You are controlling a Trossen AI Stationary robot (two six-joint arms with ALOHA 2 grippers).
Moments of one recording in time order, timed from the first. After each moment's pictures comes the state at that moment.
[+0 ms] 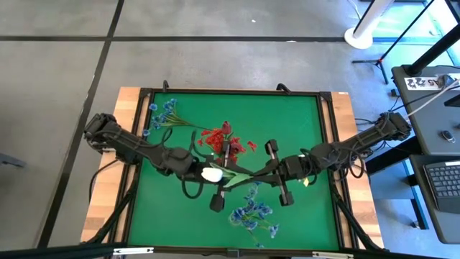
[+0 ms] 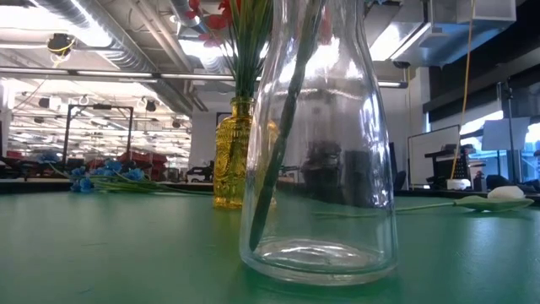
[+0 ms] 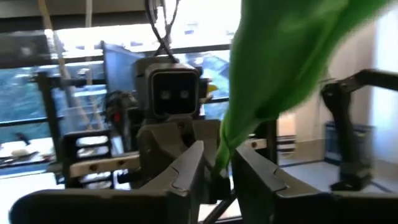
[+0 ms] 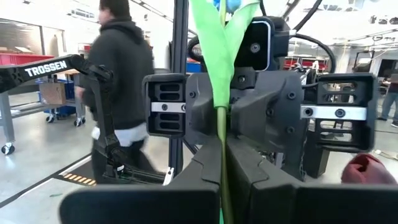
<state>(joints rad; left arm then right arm) -0.40 1.62 1.38 0.42 -0.33 0.15 0.45 1.31 1.08 0.41 0.16 -0.08</state>
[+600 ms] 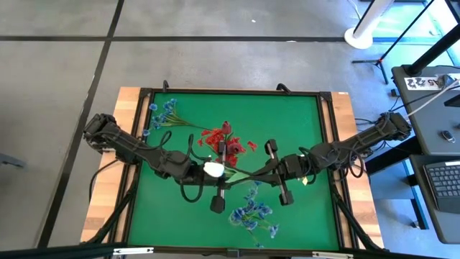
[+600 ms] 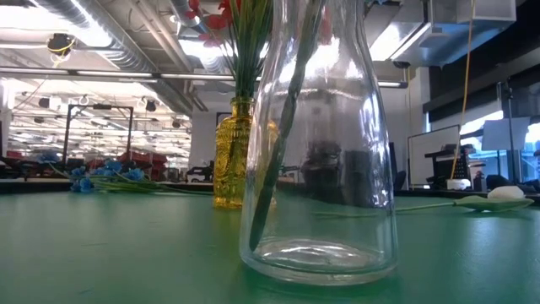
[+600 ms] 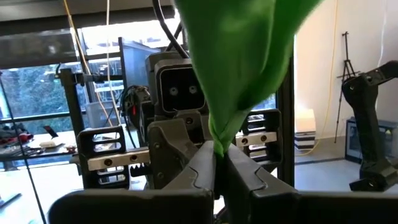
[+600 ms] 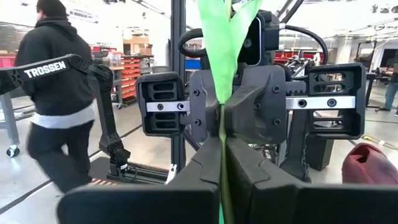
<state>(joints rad) -0.42 1.61 1.38 0.41 -0.43 0.17 0.45 1.31 1.08 0.39 0.16 -0.04</state>
